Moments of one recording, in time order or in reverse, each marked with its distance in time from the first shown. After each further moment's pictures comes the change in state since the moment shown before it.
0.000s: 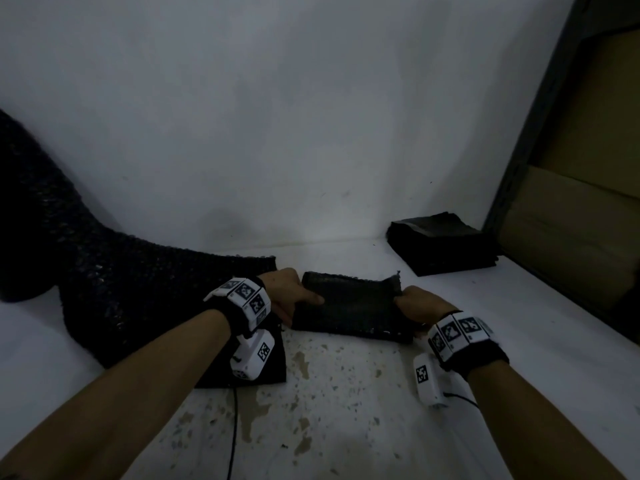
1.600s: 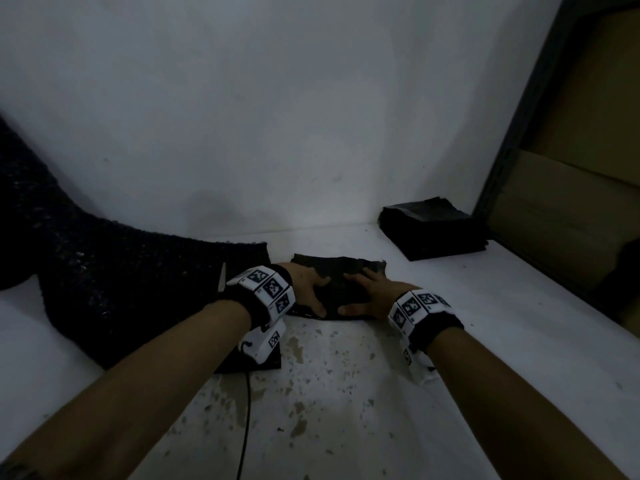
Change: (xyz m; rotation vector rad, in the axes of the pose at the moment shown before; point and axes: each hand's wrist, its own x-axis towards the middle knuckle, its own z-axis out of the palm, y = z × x) left_hand -0.008 0.038 0.028 0.928 -0.098 0.129; right_hand -0.011 -0.031 0.026 -0.474 -0.094 -0.278
